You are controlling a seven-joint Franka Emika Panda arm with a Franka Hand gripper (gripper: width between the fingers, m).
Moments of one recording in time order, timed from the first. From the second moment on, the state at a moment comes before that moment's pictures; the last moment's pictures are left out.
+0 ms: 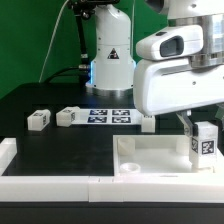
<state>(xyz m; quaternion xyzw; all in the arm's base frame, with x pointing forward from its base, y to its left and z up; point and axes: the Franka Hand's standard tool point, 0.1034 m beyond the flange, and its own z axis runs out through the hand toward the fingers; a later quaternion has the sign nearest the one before) 0.634 0.118 0.088 -1.00 -0.07 -0.03 0.06</state>
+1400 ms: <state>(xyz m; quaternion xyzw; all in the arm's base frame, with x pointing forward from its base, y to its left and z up) 0.634 0.121 0.087 -0.94 0.33 0.00 0.07</state>
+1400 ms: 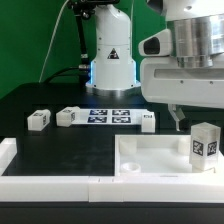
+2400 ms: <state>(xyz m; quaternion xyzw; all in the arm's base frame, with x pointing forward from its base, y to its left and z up) 0.635 0.117 0.077 -0.98 -0.20 -0.04 0.04</state>
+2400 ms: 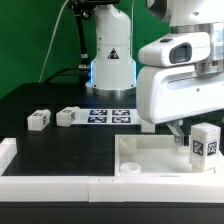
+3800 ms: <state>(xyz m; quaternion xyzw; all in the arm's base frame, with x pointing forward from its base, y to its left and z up) 0.636 0.111 0.076 -0.96 0.28 -0.01 0.08</state>
